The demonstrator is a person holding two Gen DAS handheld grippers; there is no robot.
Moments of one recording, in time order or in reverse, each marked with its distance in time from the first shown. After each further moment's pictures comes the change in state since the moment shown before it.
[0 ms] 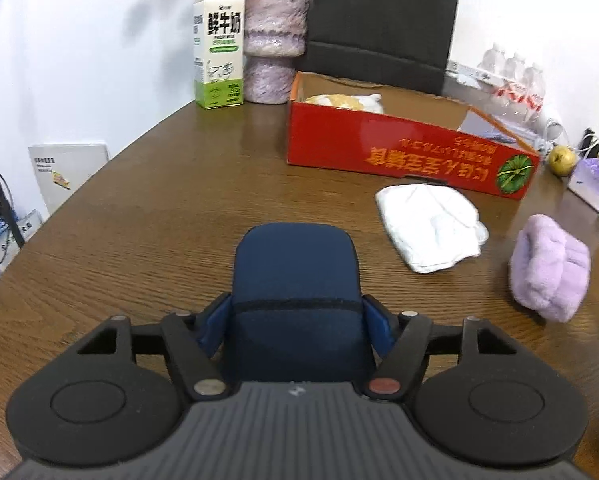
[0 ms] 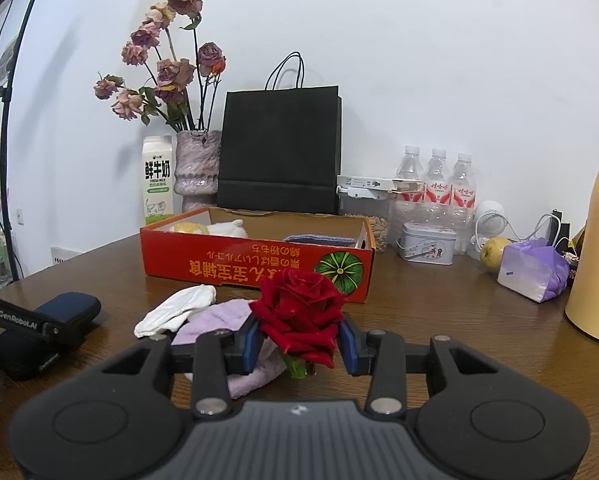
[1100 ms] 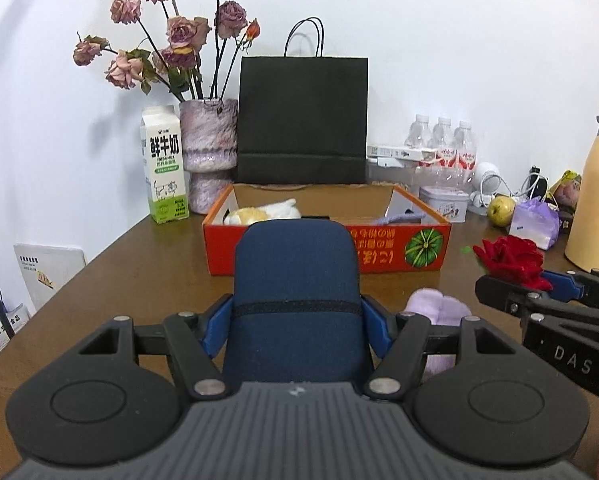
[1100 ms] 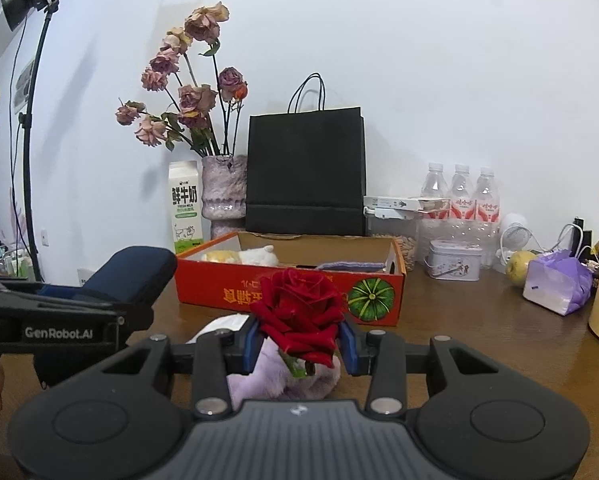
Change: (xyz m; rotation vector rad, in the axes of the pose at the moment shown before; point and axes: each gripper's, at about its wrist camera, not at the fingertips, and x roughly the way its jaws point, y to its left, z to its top) left arm -0.058 -0.089 0.009 0.113 -0.293 -0.027; right arm -0.009 0.010 0.020 0.030 -0.045 0.083
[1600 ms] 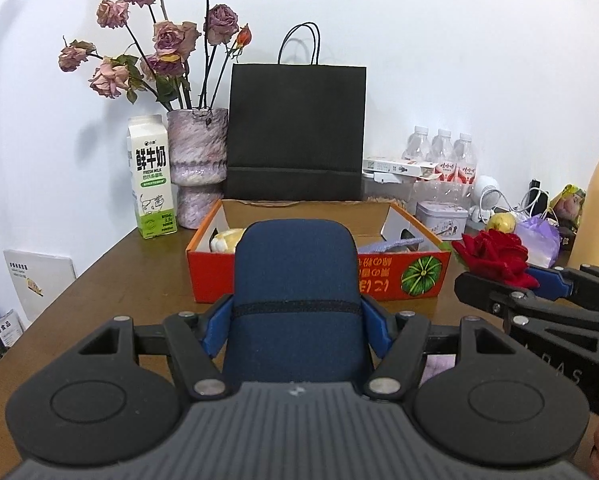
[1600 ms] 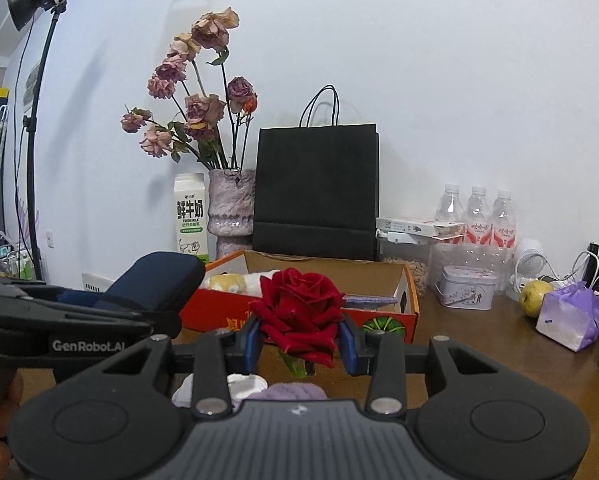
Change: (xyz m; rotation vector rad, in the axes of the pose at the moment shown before) left arm 0.026 -0.005 0.027 -0.012 -0.009 -0.020; right arm 0.025 0.001 0.031 -0.032 -0.020 0.023
